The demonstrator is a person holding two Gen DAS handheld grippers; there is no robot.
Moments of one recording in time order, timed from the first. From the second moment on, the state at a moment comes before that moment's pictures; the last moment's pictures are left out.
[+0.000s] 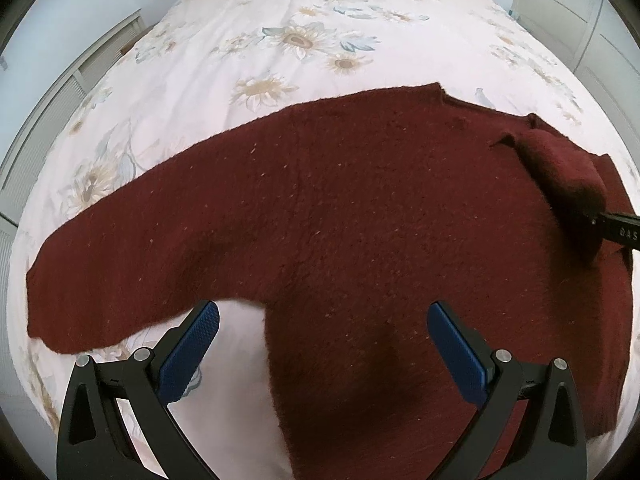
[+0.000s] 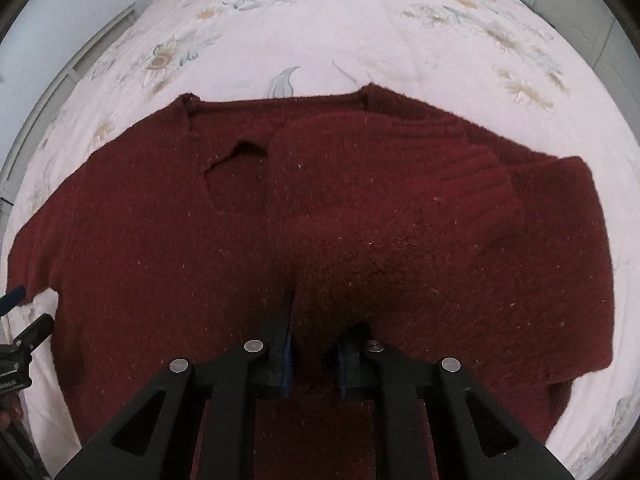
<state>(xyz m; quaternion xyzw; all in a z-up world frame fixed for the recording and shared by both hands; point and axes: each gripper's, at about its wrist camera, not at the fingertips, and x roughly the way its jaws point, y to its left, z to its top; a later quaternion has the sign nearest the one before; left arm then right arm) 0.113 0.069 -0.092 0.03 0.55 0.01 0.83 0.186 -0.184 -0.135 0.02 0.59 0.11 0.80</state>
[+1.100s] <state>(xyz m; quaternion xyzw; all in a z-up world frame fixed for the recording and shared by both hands) 0.145 -0.020 -0.081 0.09 0.55 -0.07 0.83 0.120 -0.319 -0.107 0.02 0.57 0.01 0.82</state>
